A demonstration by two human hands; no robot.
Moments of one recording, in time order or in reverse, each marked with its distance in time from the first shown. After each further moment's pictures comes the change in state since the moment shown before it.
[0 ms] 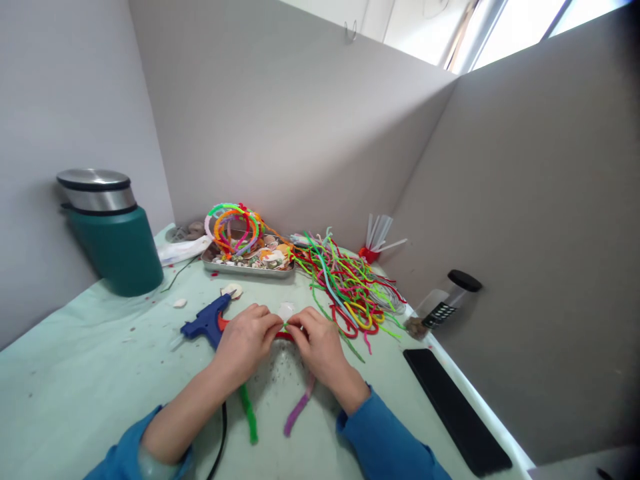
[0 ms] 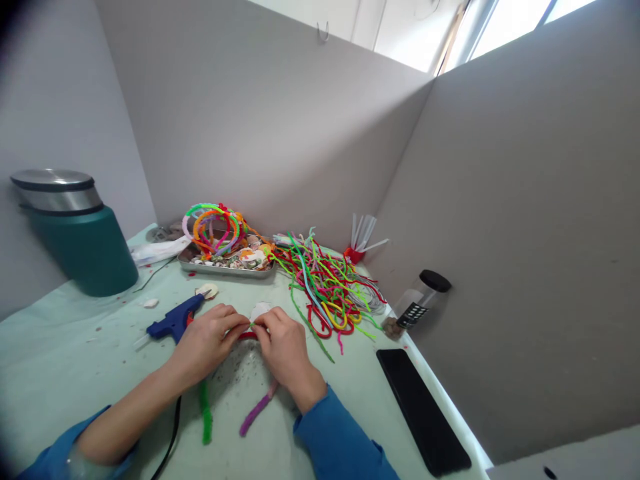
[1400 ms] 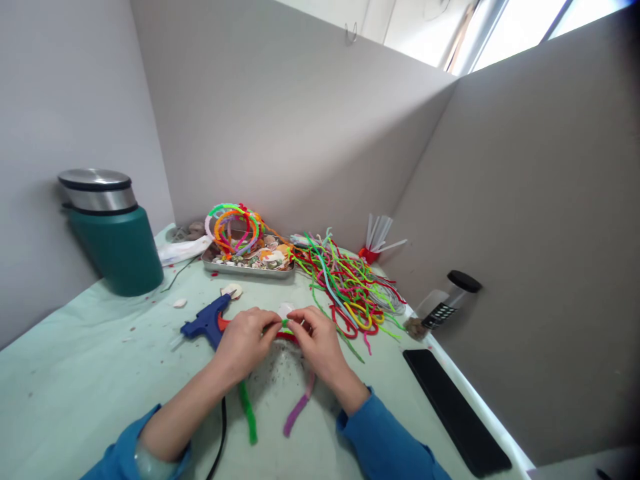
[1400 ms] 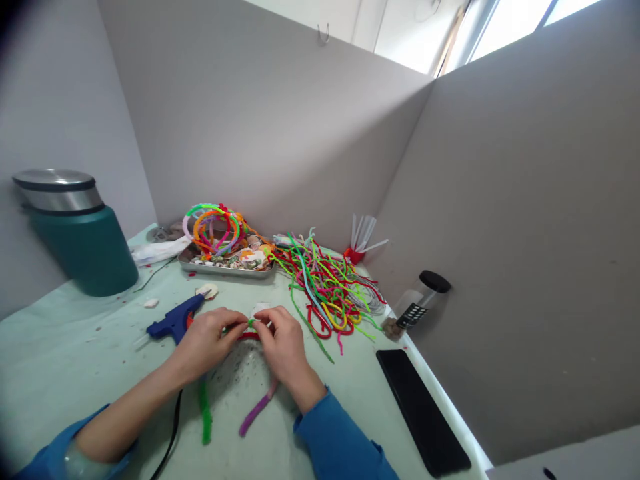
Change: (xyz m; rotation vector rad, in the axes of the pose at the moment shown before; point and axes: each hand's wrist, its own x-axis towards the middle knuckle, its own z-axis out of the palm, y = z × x) left_hand 0.003 -0.002 0.000 -0.146 -0.013 -0.068; right_hand 0.005 0.001 0.005 0.346 0.098 0.135
